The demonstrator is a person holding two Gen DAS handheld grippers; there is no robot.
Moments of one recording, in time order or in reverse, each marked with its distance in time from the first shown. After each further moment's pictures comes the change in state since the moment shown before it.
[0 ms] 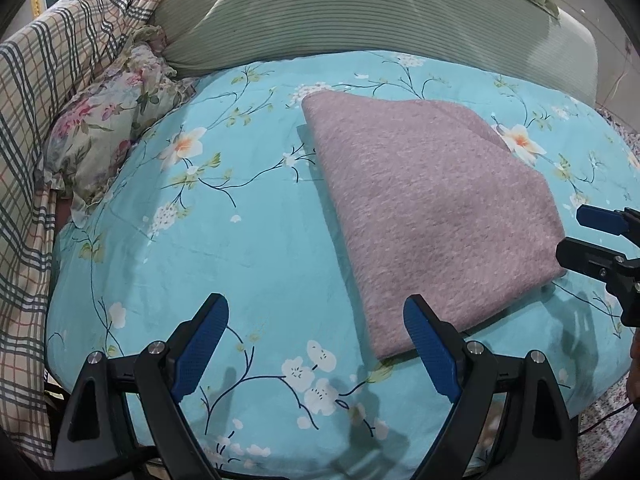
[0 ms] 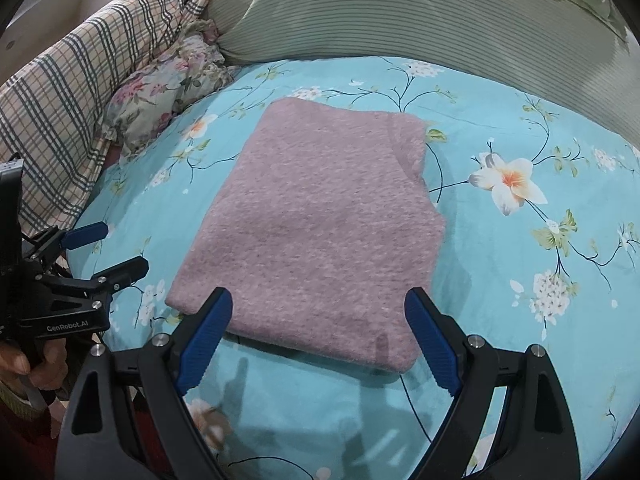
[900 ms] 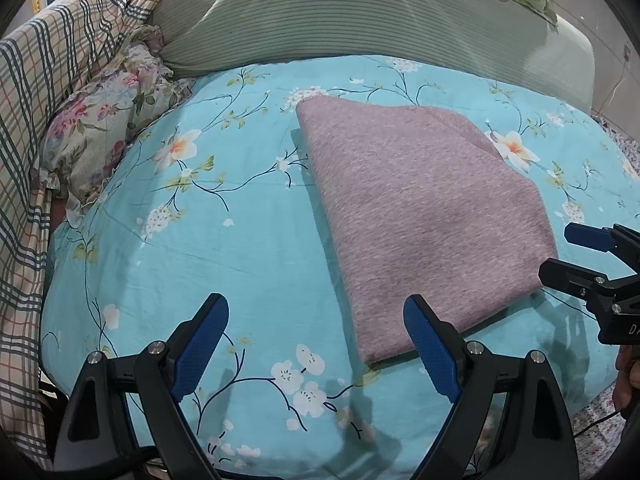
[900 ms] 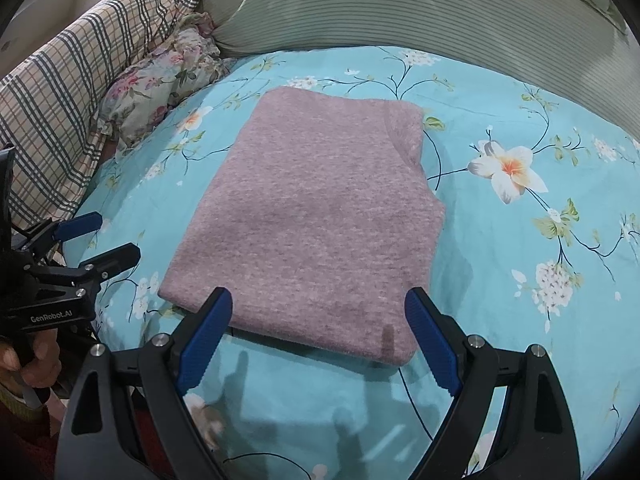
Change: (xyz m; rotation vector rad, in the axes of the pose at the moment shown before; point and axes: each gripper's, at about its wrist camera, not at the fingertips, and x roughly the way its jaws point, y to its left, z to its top) left arm -0.005 -0.007 0.002 -0.016 -0.008 -0.016; right arm 0.008 -0.010 -0.003 -0.003 0.029 0.003
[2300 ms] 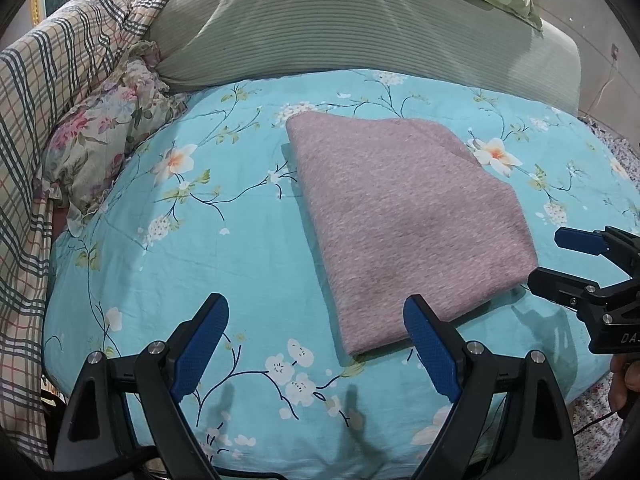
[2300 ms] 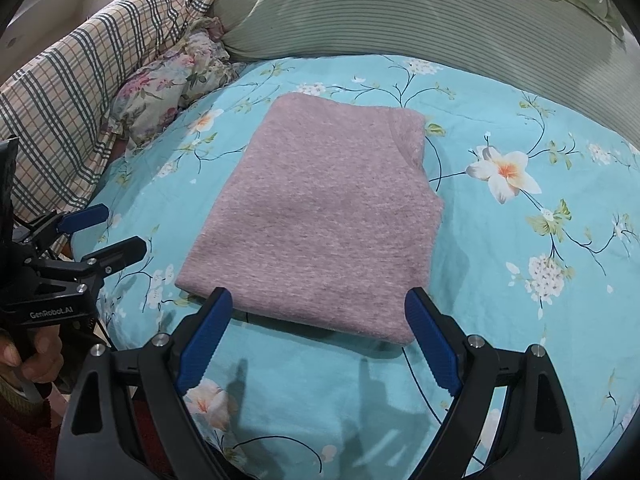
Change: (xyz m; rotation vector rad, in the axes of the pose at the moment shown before) left arm -0.025 -0.011 -0.006 0.010 -0.046 -0.019; right arm -0.018 0.005 -0.008 -0.016 -0.020 0.010
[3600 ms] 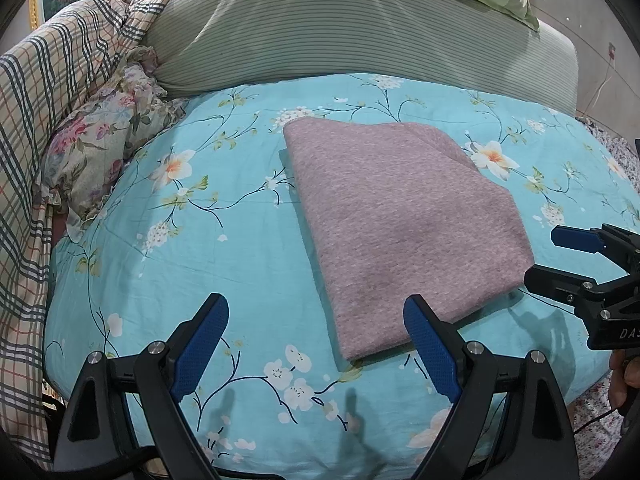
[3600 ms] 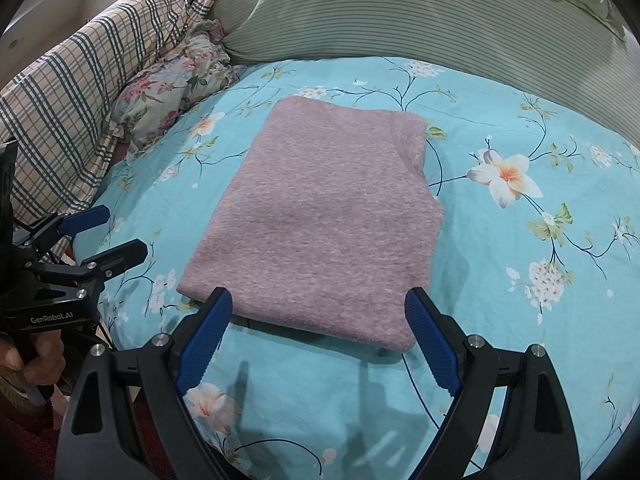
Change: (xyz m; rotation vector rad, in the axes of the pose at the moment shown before) left arm -0.001 -0.002 0.006 0.008 -0.007 -0.002; right arm -0.002 0.002 0.005 0.003 -0.003 0.006
